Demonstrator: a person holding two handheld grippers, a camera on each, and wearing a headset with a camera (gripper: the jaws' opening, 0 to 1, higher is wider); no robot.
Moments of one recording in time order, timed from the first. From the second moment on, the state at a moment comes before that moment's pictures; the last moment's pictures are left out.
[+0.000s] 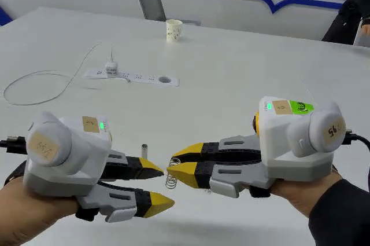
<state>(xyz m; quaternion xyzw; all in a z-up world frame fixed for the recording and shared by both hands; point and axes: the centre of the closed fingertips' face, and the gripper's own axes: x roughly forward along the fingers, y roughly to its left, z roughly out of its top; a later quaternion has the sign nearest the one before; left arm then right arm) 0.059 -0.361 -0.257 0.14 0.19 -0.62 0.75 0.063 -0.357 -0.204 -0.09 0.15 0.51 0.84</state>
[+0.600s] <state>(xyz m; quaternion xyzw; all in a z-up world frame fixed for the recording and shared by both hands) 0.067 -0.319 -0.250 0.09 0.19 -0.57 0.79 0.091 -0.349 -0.197 -0.10 0.14 0.51 0.84</state>
